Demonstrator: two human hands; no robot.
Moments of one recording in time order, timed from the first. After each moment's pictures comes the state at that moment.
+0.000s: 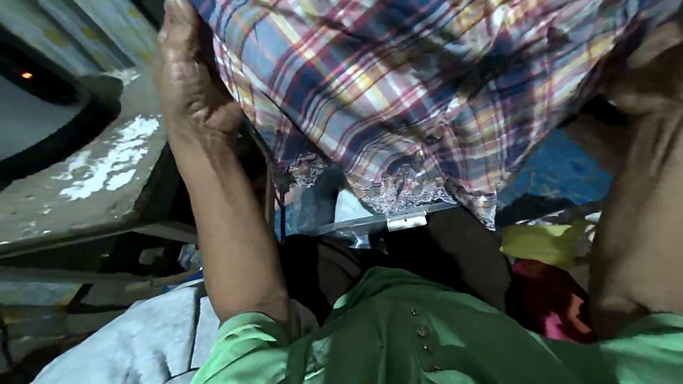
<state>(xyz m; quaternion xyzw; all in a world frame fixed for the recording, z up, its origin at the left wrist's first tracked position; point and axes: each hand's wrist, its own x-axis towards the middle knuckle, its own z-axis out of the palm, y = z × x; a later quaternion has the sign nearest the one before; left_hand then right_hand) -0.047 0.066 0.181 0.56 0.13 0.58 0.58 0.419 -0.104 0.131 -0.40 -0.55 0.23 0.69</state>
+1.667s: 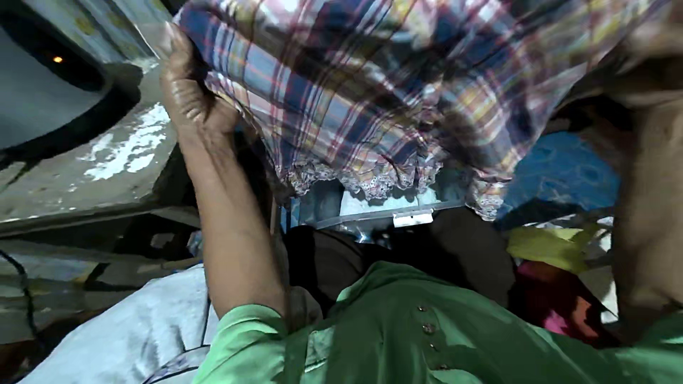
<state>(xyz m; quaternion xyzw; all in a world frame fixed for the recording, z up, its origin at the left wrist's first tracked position) -0.088 0.086 0.153 0.41 0.10 0.68 0.60 0.412 -0.087 0.143 -0.34 -0.64 0.35 0.59</state>
